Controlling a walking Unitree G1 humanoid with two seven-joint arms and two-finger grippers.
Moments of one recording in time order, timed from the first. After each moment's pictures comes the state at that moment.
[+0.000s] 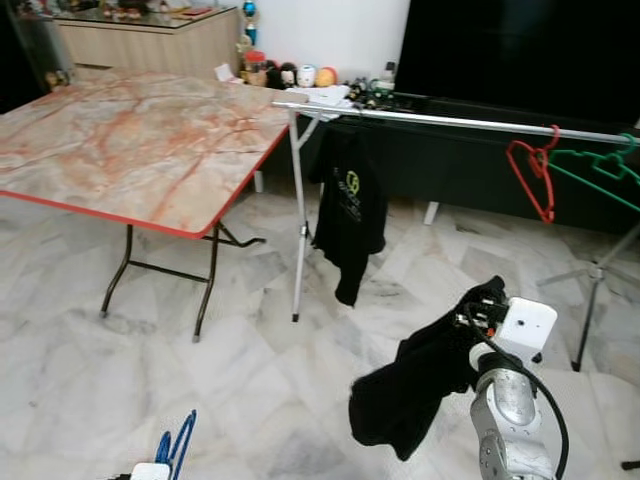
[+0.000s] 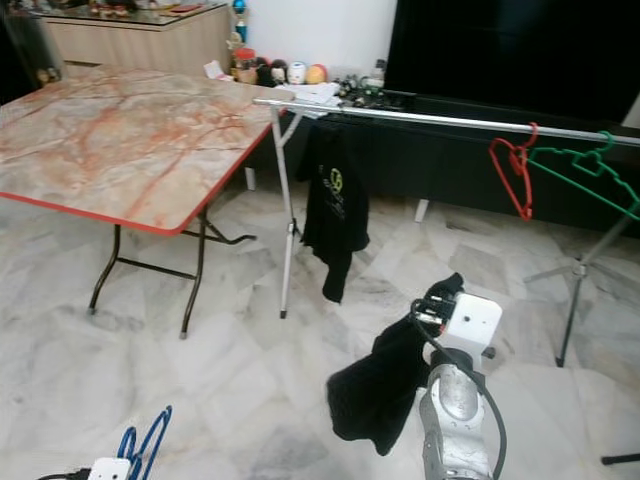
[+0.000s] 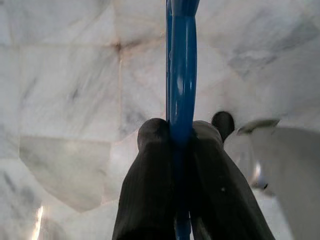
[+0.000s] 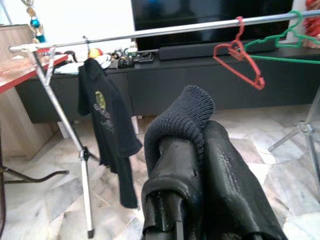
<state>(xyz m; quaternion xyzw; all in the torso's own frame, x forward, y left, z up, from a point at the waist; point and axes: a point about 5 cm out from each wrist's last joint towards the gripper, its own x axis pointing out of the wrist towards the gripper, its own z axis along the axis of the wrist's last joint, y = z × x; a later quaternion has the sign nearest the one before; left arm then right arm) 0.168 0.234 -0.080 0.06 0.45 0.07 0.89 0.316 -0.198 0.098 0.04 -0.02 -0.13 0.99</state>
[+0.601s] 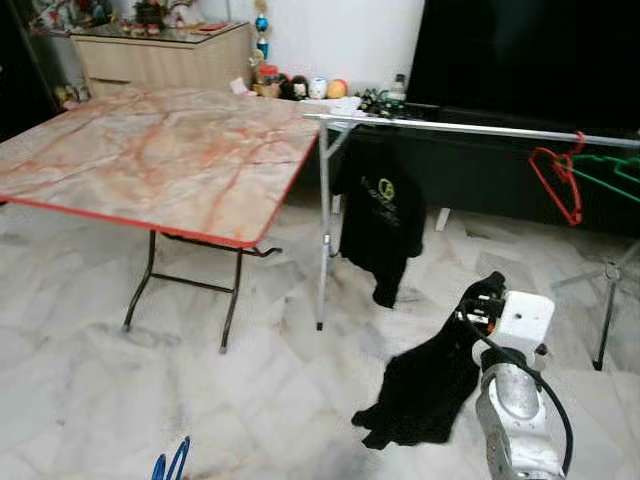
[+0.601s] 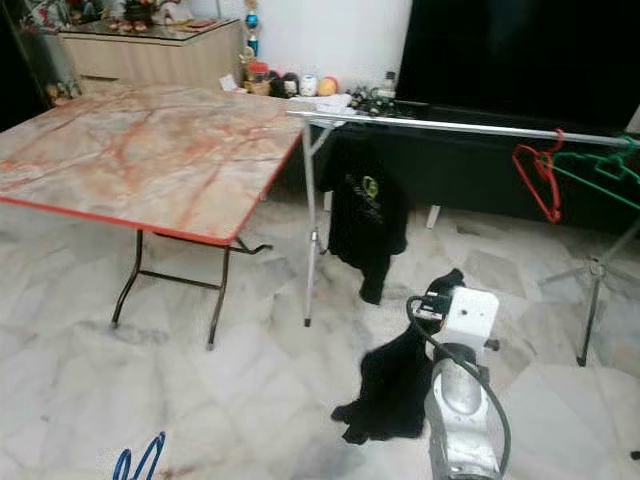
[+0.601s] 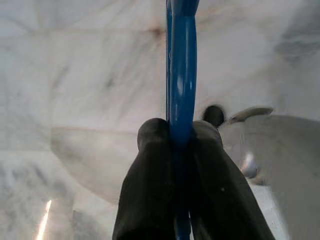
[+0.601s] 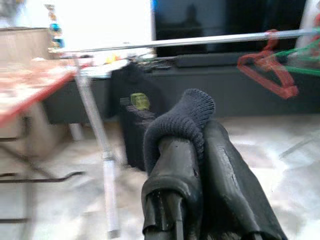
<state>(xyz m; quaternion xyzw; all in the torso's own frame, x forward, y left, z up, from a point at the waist) 0.145 0.240 -0.089 0.05 0.48 0.09 0.87 0.322 -0.185 0.108 0.03 -0.03 -0.10 0.99</state>
